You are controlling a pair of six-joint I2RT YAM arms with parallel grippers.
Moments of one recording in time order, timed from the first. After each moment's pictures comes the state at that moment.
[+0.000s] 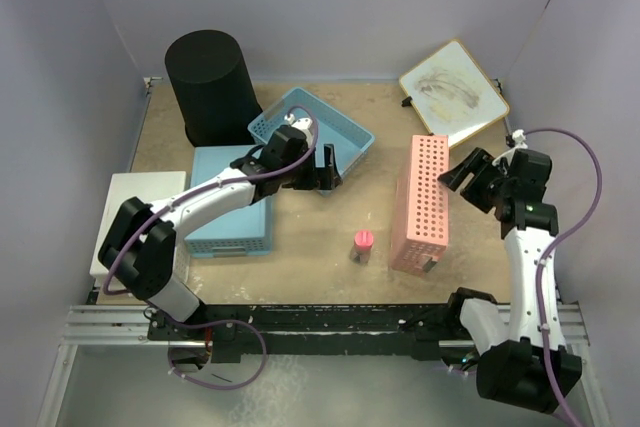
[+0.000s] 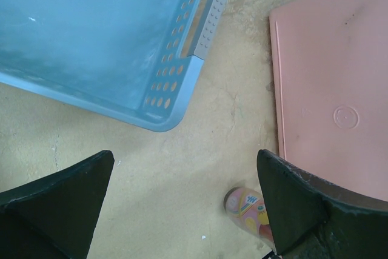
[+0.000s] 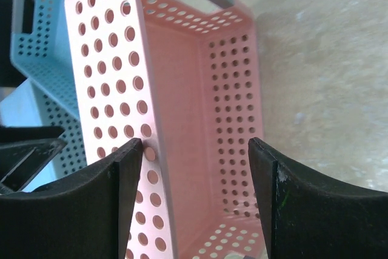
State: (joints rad) left arm -0.67 1.58 1.11 -0.22 0.08 -0.58; right arm -0.25 0.92 0.86 -0.66 -0.37 0.44
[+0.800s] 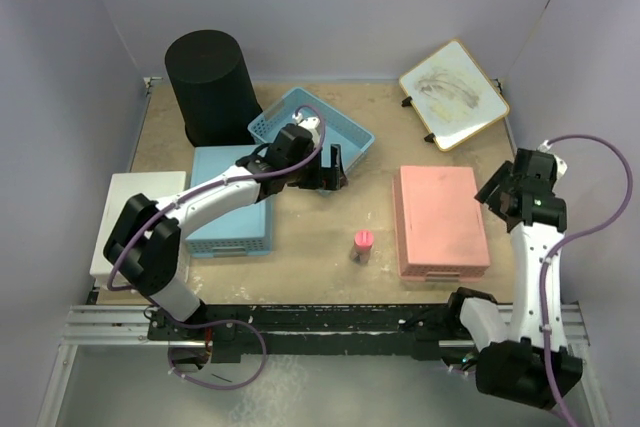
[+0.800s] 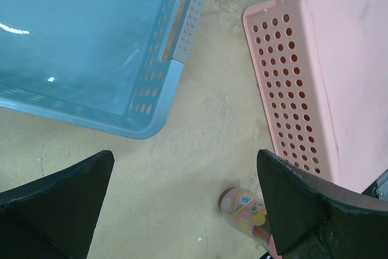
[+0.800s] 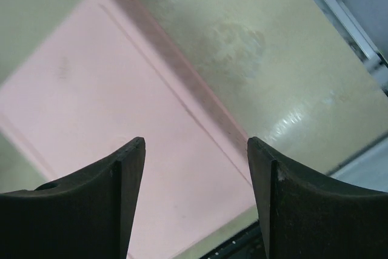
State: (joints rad) left arm -0.69 1.61 1.15 -0.22 0.10 -0.56; right arm -0.26 0.95 0.95 -0.93 0.27 0.42
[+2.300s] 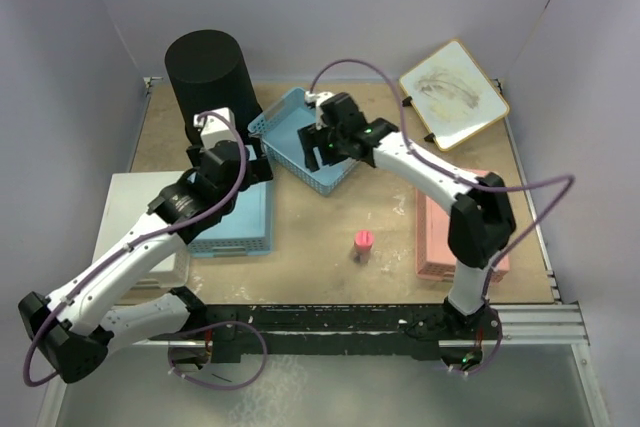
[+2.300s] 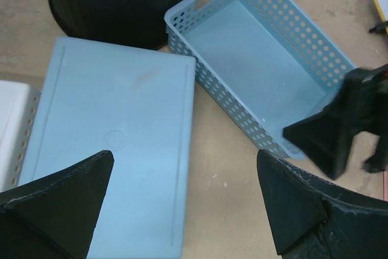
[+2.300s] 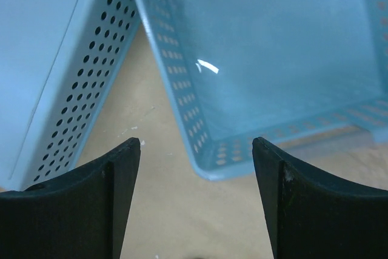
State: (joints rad) left arm -0.69 1.06 1.05 -0.54 -0.61 -0.57; right arm 0.65 1.79 1.56 -0.56 0.01 0.20
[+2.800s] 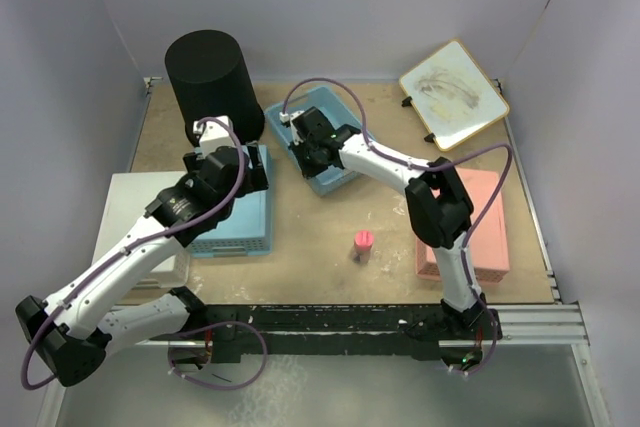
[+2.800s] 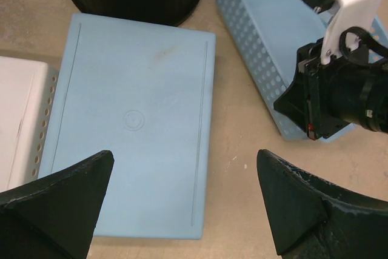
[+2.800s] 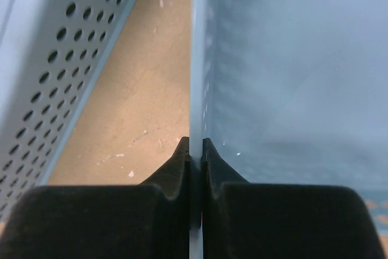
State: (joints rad) left arm -0.69 1.02 1.04 -0.67 -0.64 -0.59; right arm 0.73 2.11 1.71 -0.57 0.01 0.13
